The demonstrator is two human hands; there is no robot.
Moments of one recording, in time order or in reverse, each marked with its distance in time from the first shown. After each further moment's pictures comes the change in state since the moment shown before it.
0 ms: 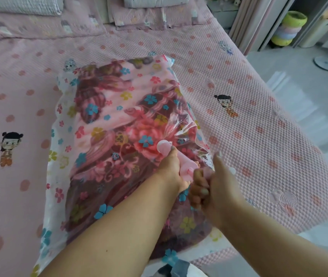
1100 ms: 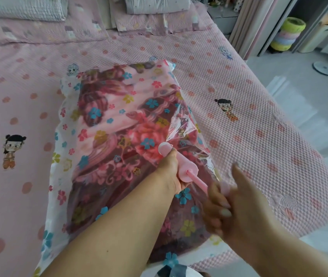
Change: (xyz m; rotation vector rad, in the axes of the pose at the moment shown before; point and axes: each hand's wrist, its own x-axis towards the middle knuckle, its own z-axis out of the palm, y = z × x) left_hand -0.012 0.010 -0.002 0.107 0.004 -0.007; right_hand -0.033 -0.002 -0.014 0.030 -0.152 0.073
